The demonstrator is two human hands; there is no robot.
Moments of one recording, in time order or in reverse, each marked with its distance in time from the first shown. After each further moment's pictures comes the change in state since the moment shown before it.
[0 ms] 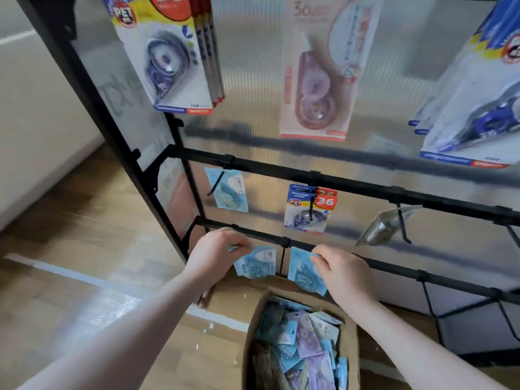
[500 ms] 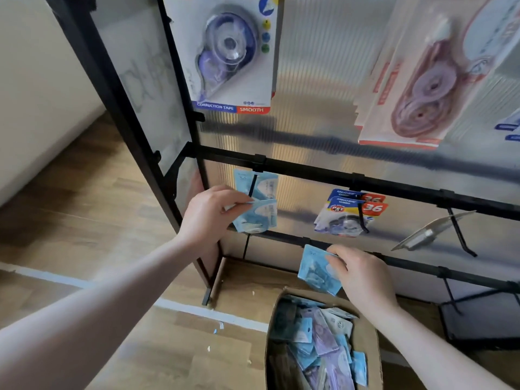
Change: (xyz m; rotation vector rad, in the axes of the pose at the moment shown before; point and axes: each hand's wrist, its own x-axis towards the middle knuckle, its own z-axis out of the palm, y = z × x) left_hand 0.064 -0.076 -0.066 -0.119 0.169 0.209; right_hand 0.029 -0.054 0.031 -0.074 0.089 0.050
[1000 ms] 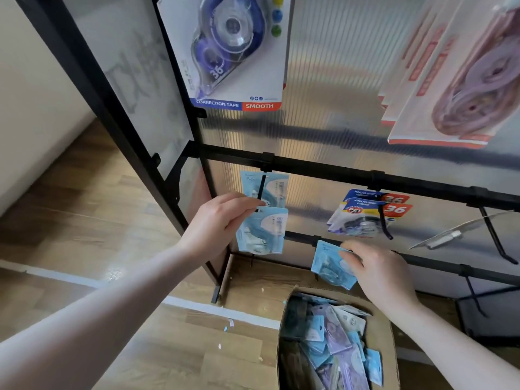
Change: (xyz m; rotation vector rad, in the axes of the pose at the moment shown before) left_hand 0.003 -0.027 0.006 0.021 -0.121 0.242; right_hand 0.021 0.014 0.016 0.001 0.061 -0.070
